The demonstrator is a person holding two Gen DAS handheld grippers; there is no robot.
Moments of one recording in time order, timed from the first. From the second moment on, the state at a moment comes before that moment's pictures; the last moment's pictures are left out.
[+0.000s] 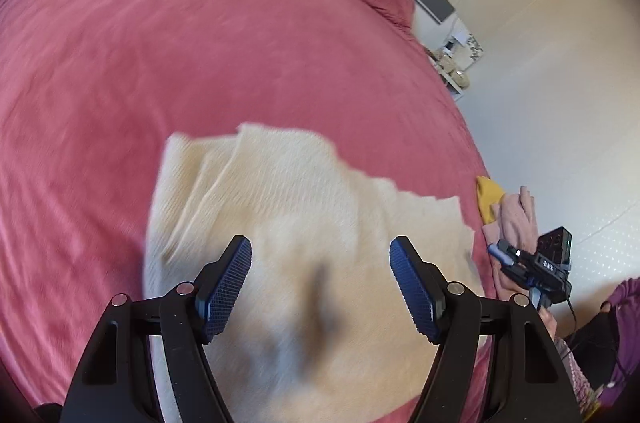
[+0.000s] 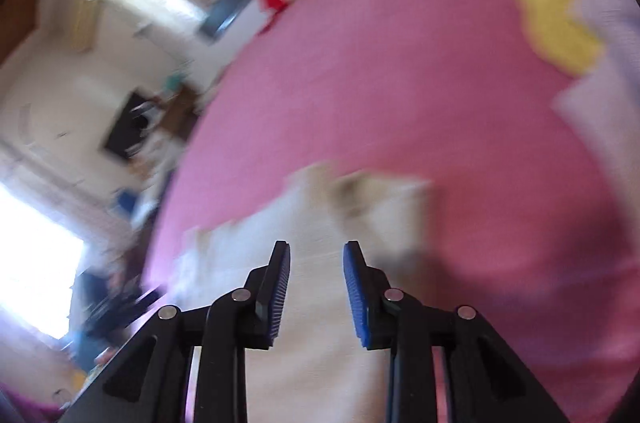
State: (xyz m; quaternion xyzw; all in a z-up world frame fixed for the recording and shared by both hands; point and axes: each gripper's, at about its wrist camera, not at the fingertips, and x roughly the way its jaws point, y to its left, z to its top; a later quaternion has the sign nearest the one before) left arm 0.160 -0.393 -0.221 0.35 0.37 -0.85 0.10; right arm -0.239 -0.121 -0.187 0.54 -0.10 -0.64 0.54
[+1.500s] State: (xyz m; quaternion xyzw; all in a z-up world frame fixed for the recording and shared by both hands) left arm 0.185 -0.492 -0.279 0.51 0.37 -0.77 -0.09; right arm -0.258 -0.067 -0.261 0.63 -0.10 -0.57 0.51
